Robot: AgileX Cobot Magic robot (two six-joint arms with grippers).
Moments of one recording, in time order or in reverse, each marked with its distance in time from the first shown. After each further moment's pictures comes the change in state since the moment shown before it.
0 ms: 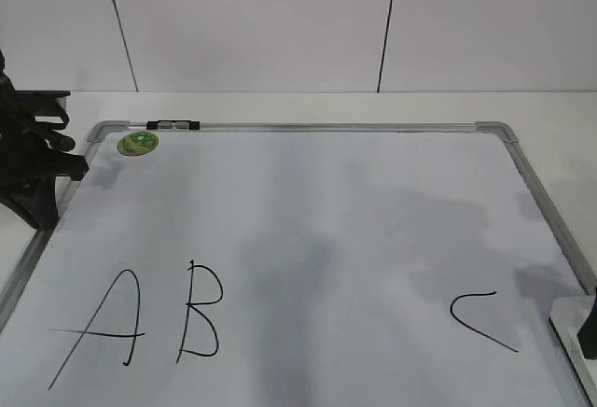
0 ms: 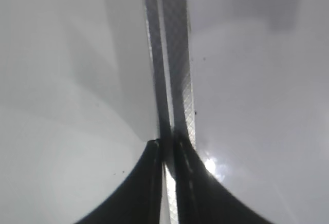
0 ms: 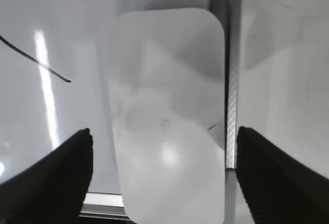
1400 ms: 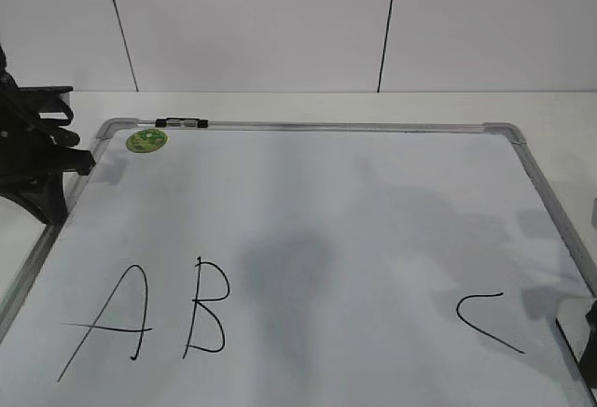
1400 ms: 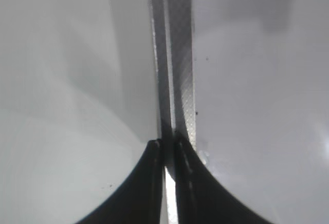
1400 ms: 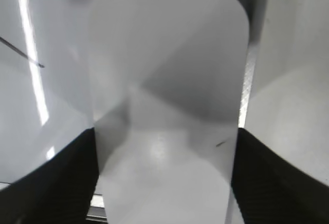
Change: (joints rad) left arm 0.000 0.000 0.000 -0.034 -0.035 0.002; right arm 0.000 0.123 -0.004 -0.043 0.010 -0.041
